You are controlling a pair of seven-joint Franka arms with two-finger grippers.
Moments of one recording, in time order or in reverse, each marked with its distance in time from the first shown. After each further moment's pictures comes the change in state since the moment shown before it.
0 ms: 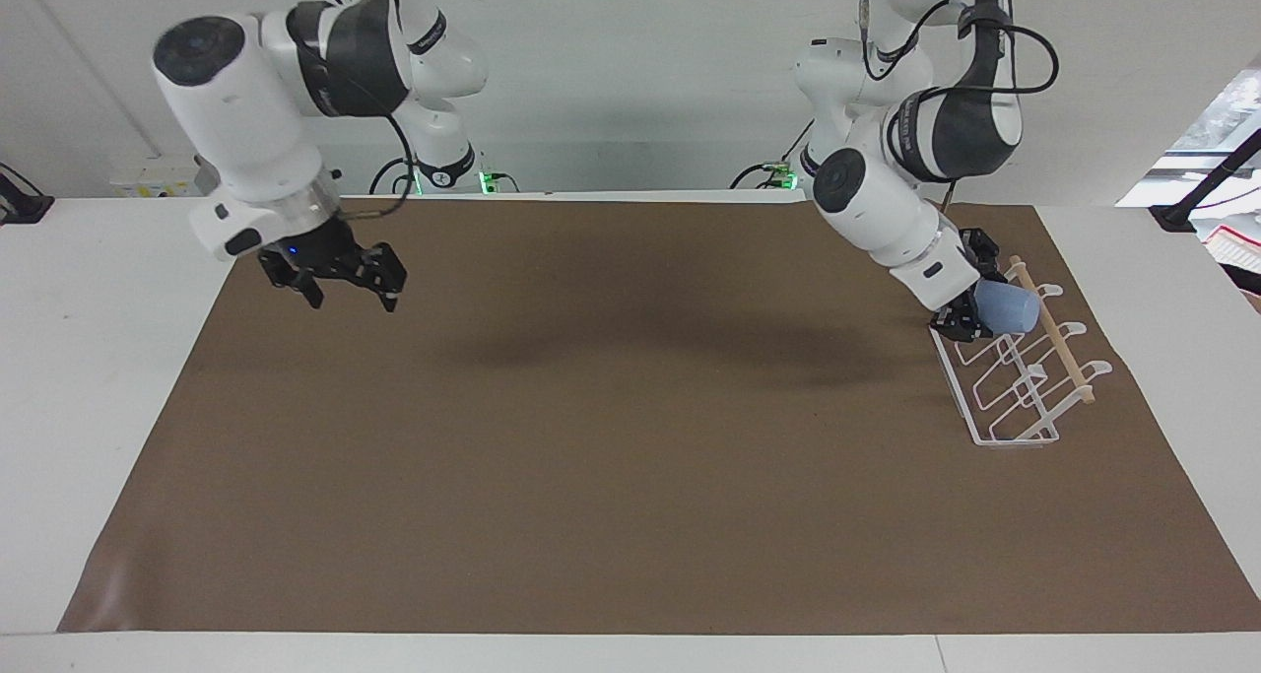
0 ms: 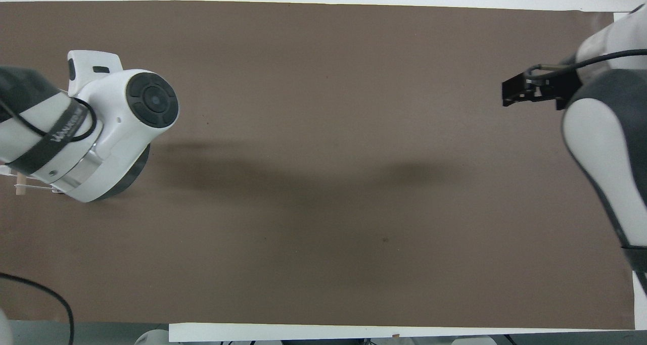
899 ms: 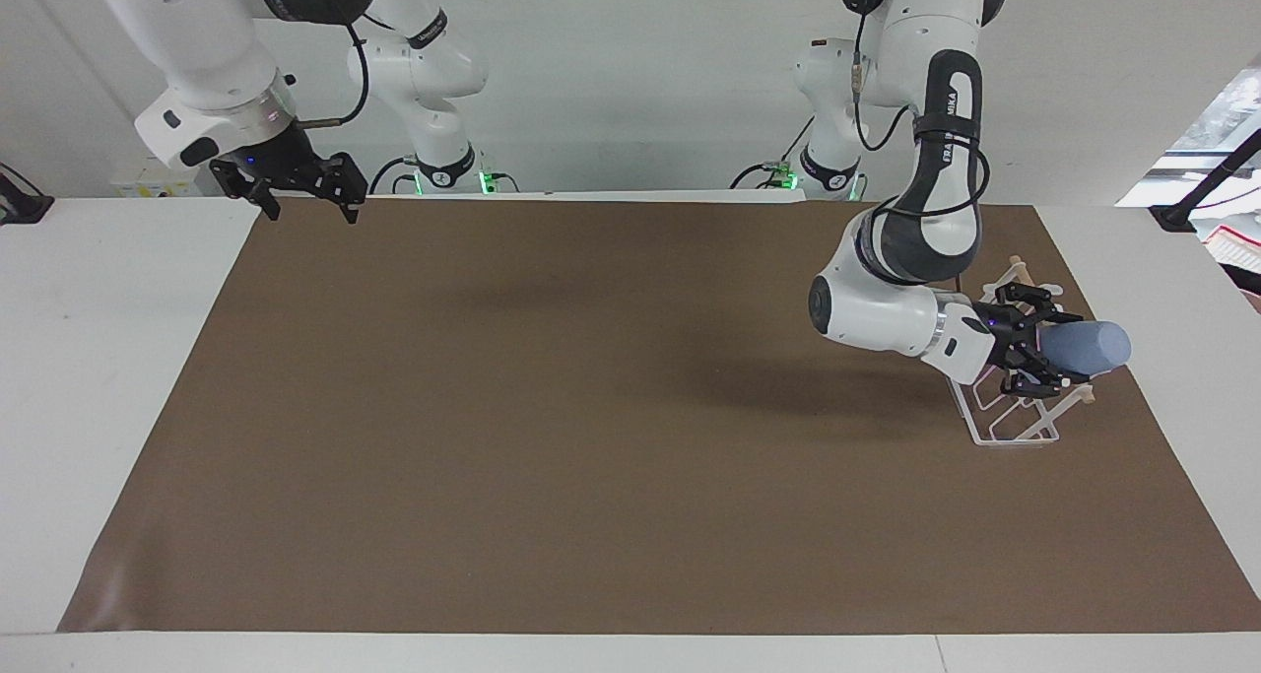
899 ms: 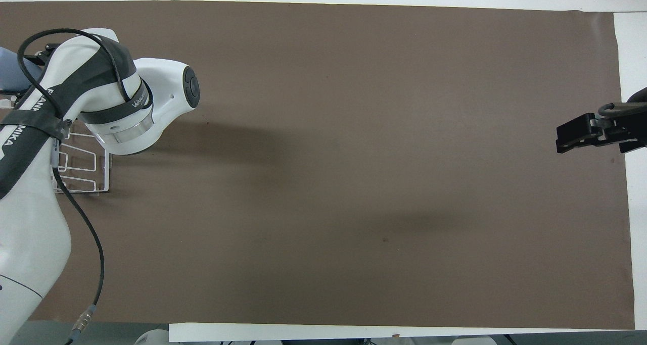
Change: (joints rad) left arm 0.050 0.227 0.015 0.119 0.386 -0.148 -0.374; right arm 0.046 -0.094 -0.039 -0.035 0.027 -0.181 -0.021
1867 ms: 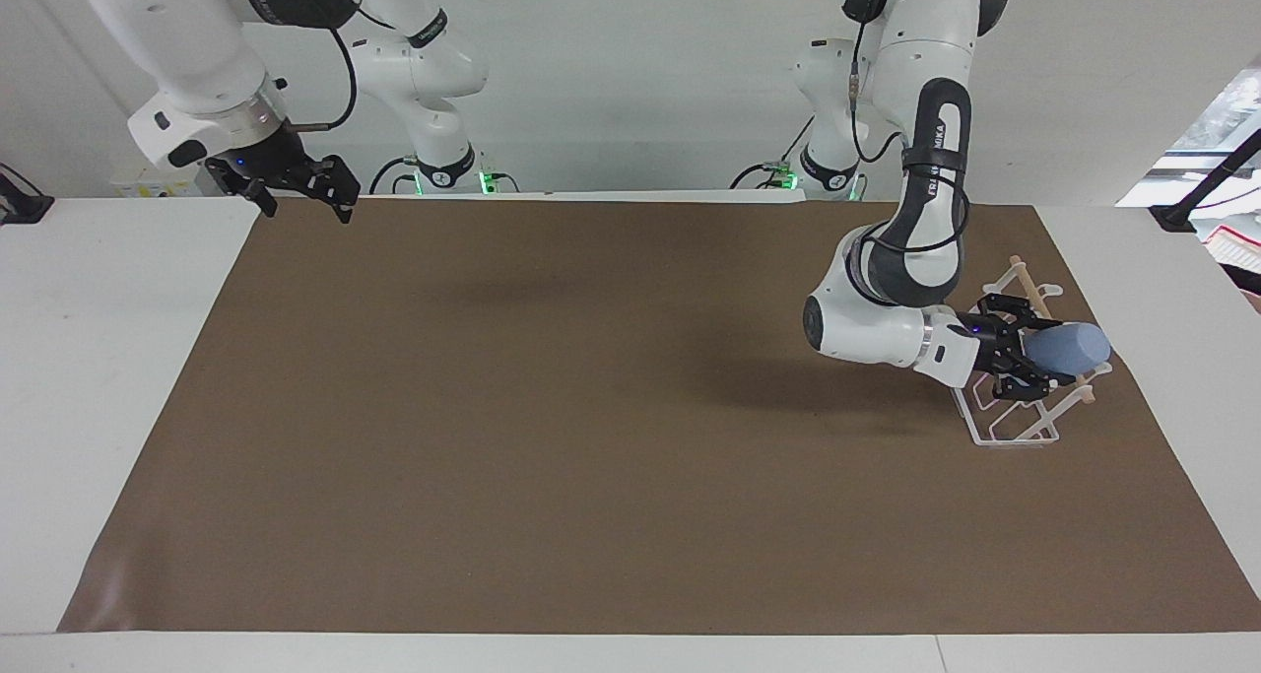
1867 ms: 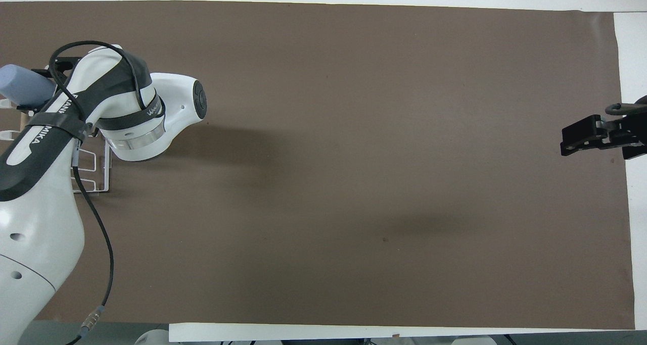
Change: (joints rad) left arm -0.003 0.019 -0.008 -0.054 0.002 -0.020 -0.171; right arm 0.012 -0.002 -0.042 -0.021 0.012 0.001 0.026
